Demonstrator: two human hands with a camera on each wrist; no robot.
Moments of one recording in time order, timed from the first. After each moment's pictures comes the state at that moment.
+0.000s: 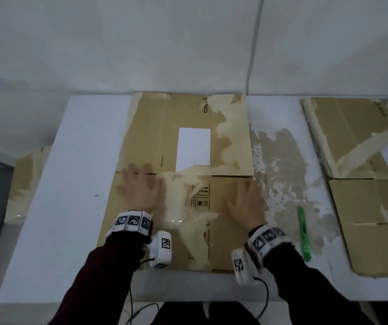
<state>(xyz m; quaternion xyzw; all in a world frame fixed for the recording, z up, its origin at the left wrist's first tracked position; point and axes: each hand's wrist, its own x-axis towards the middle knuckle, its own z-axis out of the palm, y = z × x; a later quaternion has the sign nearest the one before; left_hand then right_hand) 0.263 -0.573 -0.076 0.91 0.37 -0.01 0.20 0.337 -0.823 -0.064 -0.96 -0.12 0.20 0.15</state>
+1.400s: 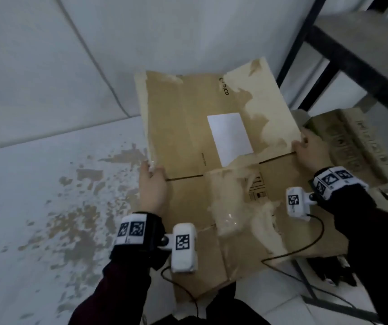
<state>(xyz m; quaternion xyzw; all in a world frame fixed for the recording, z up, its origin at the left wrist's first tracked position) 0.389 -0.873 0.026 0.70 0.30 0.02 0.65 0.474 -1.206 0.054 -0.94 0.12 -0.04 0.31</state>
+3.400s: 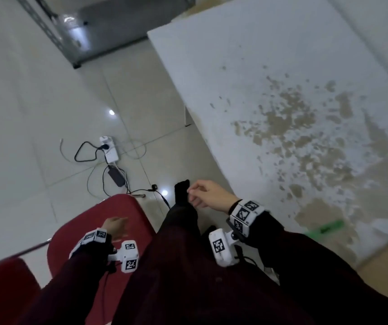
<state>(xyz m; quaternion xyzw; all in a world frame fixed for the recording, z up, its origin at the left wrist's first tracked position) -0.137 -0.956 -0.178 0.15 0.81 0.09 0.57 0.153 -0.892 -0.093 -0.58 -0.45 0.68 0.07</state>
